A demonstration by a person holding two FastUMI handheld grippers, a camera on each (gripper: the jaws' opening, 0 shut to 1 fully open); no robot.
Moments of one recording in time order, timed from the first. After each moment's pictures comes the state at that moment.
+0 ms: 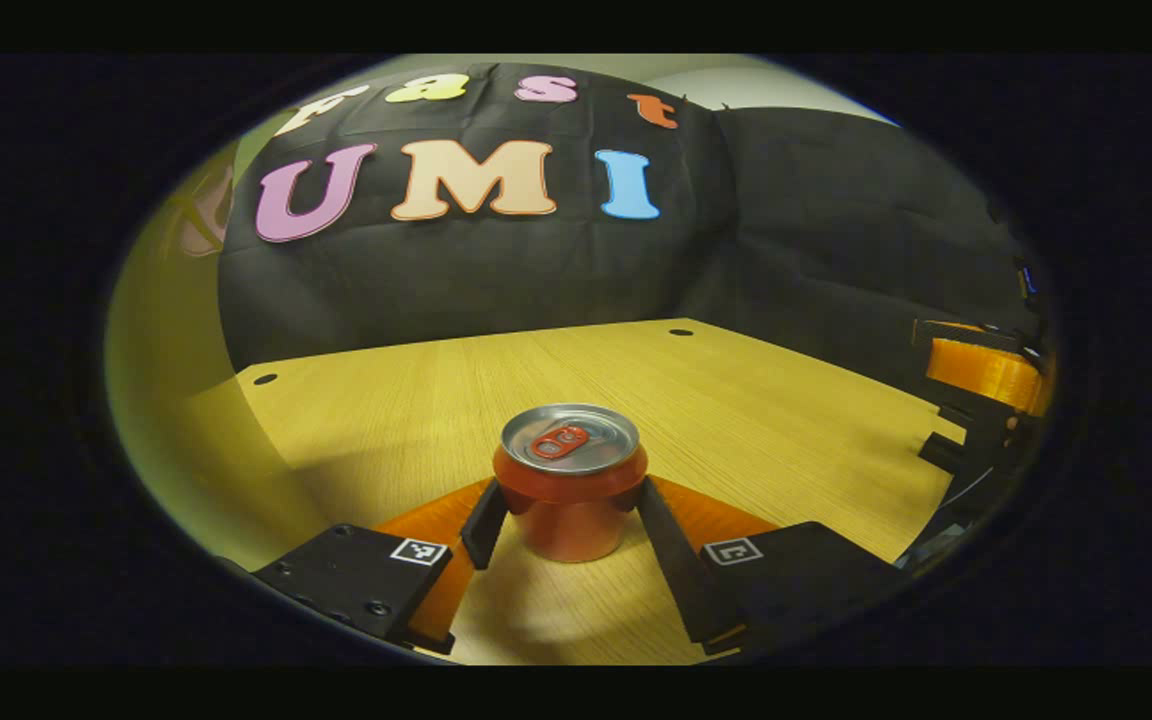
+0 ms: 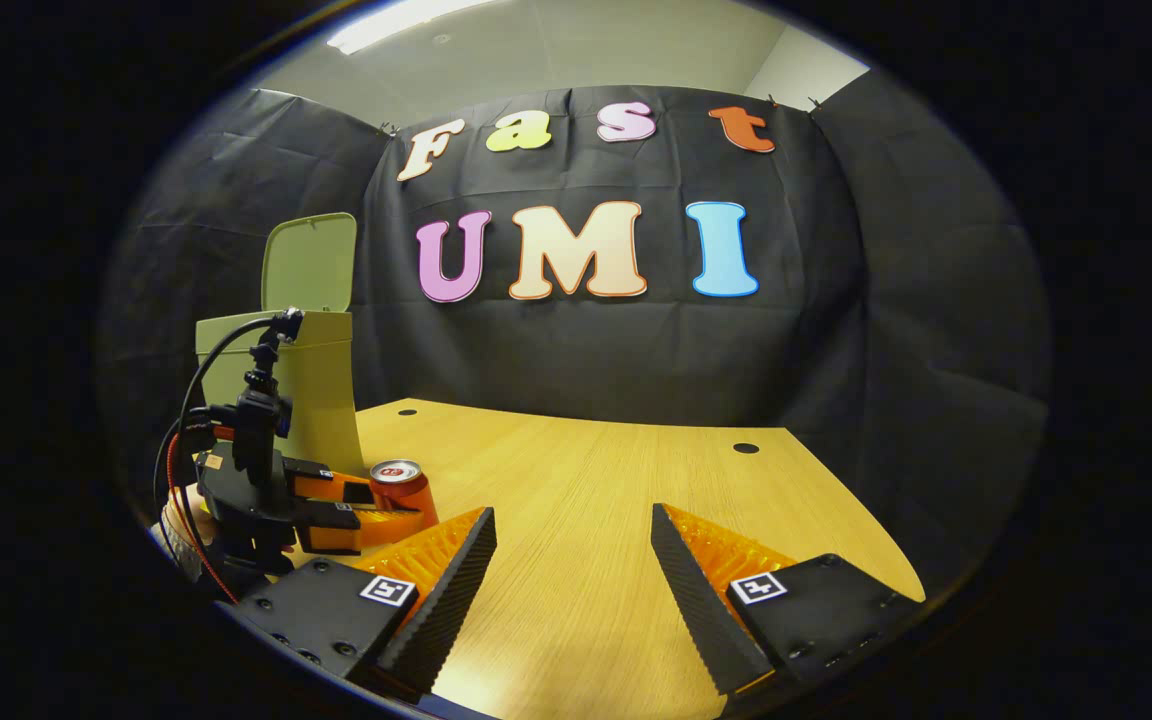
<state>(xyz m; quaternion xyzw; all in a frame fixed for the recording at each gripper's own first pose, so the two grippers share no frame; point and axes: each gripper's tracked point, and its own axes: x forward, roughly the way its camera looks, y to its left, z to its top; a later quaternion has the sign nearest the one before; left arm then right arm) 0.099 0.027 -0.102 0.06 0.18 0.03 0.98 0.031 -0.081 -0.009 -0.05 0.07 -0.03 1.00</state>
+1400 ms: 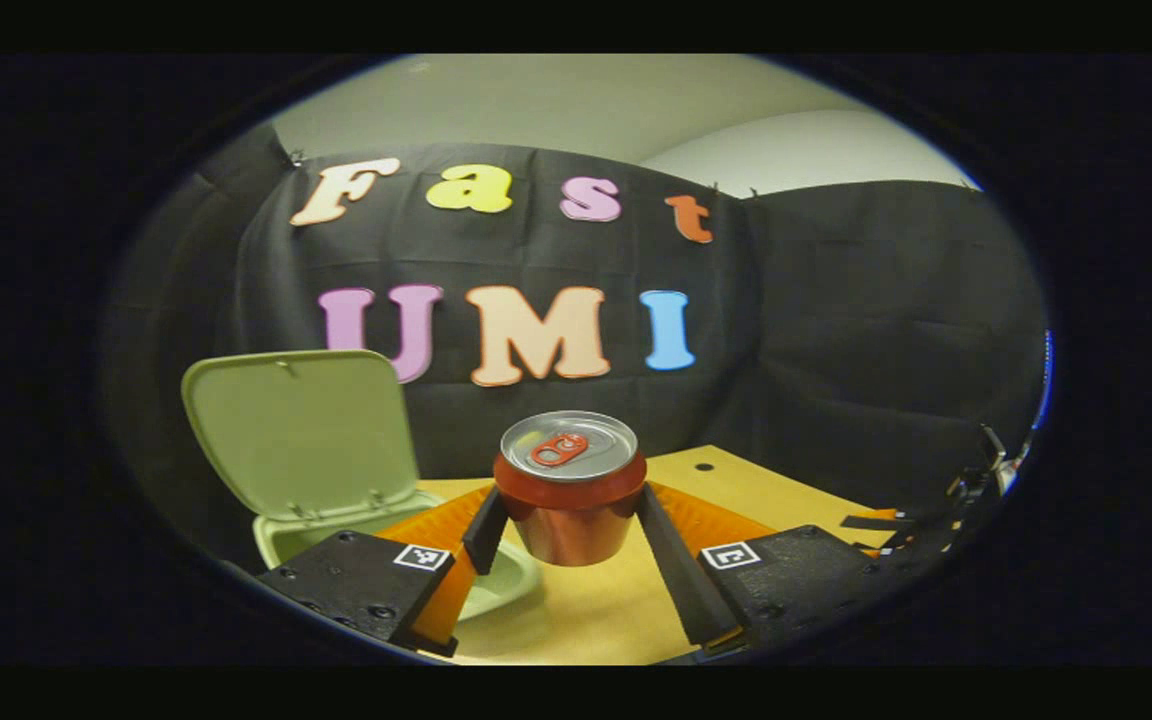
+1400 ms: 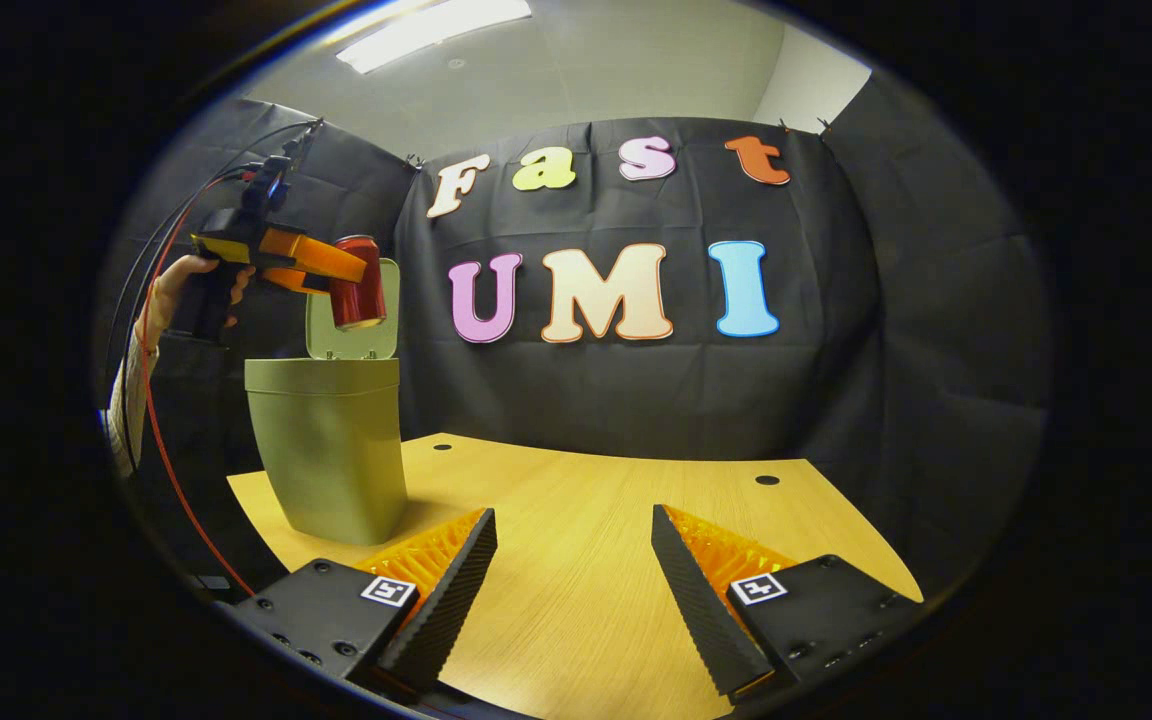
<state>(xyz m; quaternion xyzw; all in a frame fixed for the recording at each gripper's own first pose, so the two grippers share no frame) 0.012 0.095 0.239 0.08 0.04 0.09 0.99 0.002 -0.051 0.028 -0.05 0.01 0.01 1.00</state>
